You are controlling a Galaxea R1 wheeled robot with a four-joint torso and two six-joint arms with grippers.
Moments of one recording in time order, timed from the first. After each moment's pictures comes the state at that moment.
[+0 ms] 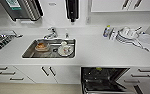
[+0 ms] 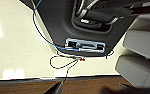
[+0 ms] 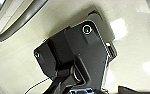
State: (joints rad) left arm 1.58 3.04 -2.67 0.27 -0.12 -0.30; right arm -1.02 2.09 -1.78 0.73 -0.38 -0.13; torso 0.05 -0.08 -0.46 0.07
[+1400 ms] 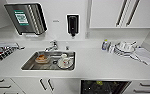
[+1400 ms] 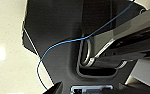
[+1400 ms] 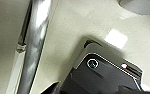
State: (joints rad) left arm 1.59 3.01 -2.67 0.25 -0.11 -0.30; right arm -1.19 2.38 -2.17 1.27 -0.13 -0.10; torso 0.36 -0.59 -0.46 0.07
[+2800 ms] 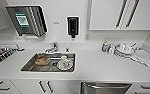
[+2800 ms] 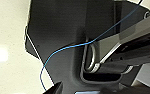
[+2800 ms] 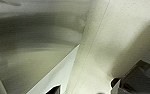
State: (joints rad) left arm 1.59 3.00 -2.67 0.24 -0.09 -0.30; right arm -0.90 2.51 -2.50 1.51 -0.63 -0.17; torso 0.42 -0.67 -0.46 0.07
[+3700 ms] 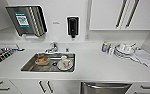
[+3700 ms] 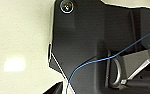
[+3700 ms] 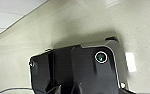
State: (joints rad) left arm 1.53 3.00 -2.79 0.24 -0.09 -0.26; right arm -1.27 2.75 -2.87 1.38 -0.67 -1.16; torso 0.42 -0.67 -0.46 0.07
